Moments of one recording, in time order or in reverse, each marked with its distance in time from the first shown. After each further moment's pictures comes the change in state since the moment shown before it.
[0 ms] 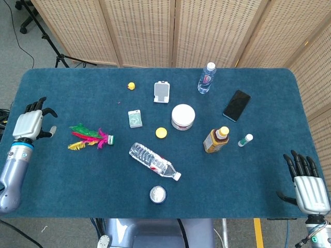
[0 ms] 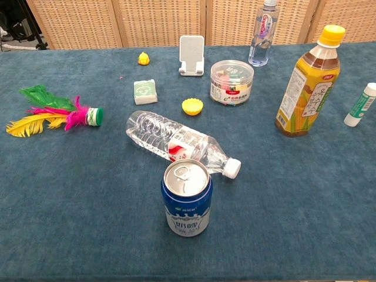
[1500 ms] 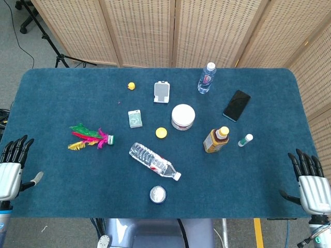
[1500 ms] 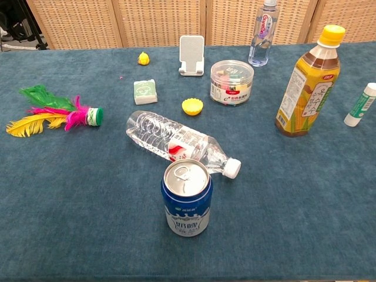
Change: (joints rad) left arm 0.494 -0.047 0.239 -0.063 0.793 0.657 -0.264; right arm -0.009 0.012 0.008 -0.008 0.002 0.023 0.014
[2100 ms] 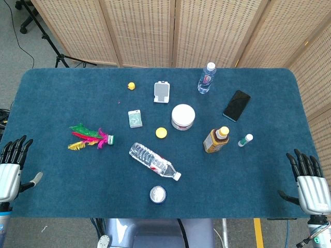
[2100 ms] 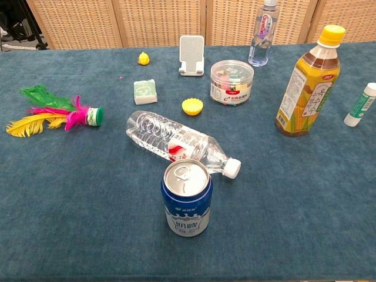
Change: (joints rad) left arm 0.008 -0.005 0.002 -0.004 0.015 0.030 0.011; right arm -0.001 -0.001 -0.004 0.001 -0.005 0.002 0.000
